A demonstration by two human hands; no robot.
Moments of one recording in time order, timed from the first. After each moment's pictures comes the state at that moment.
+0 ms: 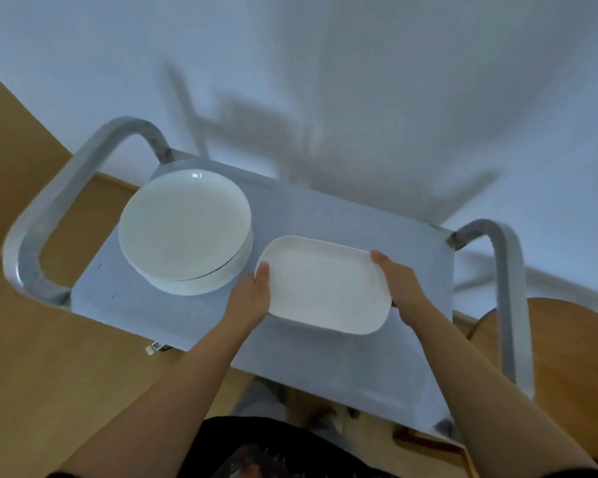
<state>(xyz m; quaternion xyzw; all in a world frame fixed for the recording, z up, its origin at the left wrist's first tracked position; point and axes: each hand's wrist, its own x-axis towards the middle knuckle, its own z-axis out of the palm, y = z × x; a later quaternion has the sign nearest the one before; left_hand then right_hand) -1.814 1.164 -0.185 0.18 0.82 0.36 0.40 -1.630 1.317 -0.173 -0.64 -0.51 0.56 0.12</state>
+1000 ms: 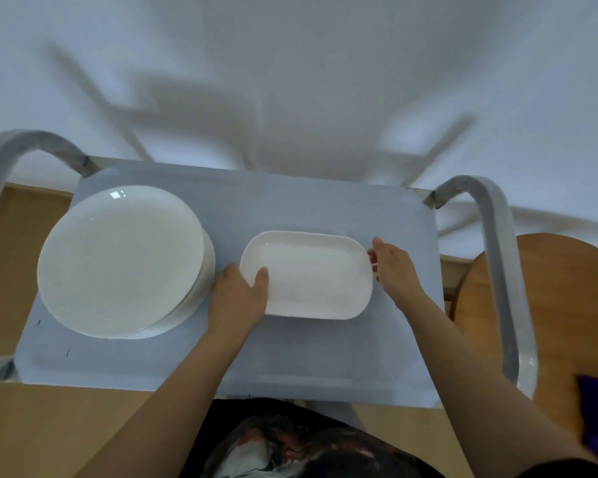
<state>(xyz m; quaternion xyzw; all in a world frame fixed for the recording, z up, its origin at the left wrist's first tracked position) -1.821 1.206 -0.197 0.32 0.88 0.16 0.31 -1.617 1.330 -0.200 -0.68 -0.55 0.47 0.13</state>
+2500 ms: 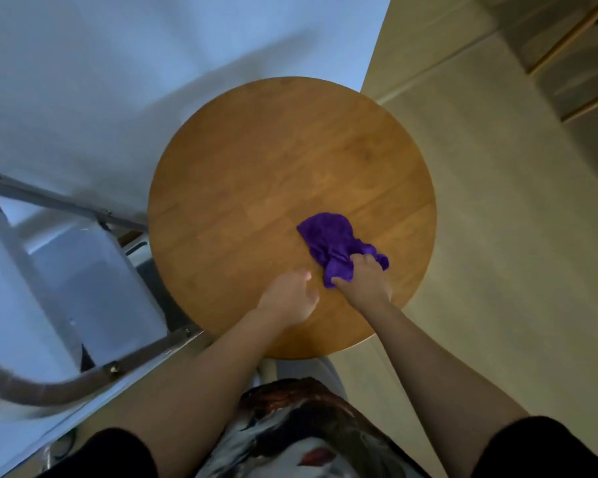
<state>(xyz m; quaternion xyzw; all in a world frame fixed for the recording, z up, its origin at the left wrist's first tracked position) -1.187 1.241 -0.282 0.70 0.52 -0.20 0.44 -1.039 1.195 -0.340 -0.83 -0.45 0.34 0.00</state>
